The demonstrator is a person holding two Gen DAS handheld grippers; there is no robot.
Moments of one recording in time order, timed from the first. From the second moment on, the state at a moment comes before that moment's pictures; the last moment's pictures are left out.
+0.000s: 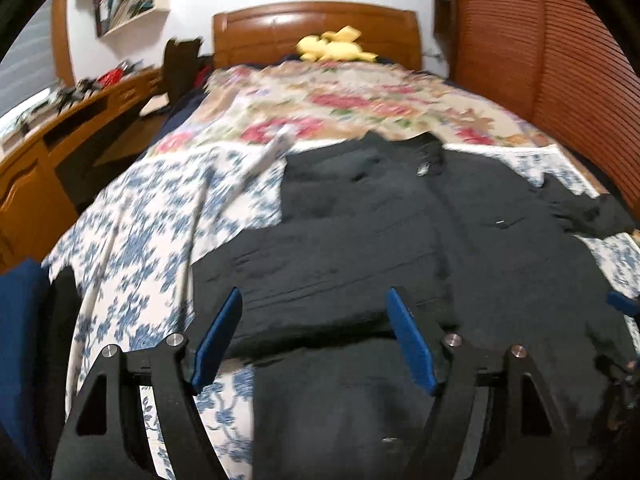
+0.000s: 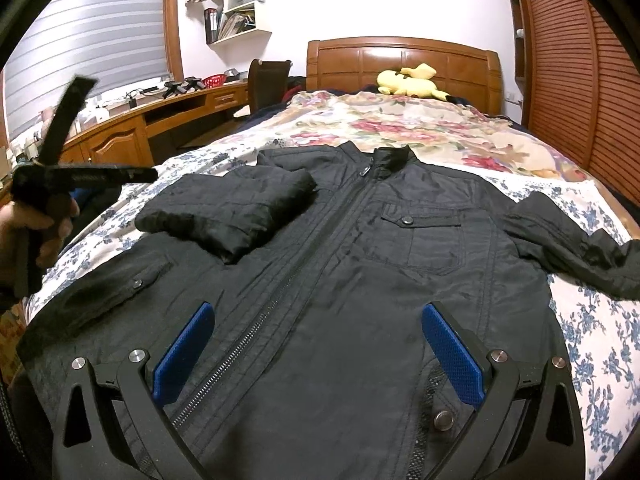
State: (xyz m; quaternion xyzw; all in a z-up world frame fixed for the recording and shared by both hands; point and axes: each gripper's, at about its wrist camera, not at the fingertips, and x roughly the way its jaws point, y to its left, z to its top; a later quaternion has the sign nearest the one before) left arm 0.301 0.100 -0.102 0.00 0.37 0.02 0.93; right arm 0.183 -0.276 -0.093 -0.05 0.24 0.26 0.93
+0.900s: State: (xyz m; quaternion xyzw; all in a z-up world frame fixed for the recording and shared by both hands) left arm 0.337 0.135 -0.152 -0.04 0.44 0.04 0.89; right arm 0.183 -0.280 -0.090 -0.06 0.25 0.26 0.93
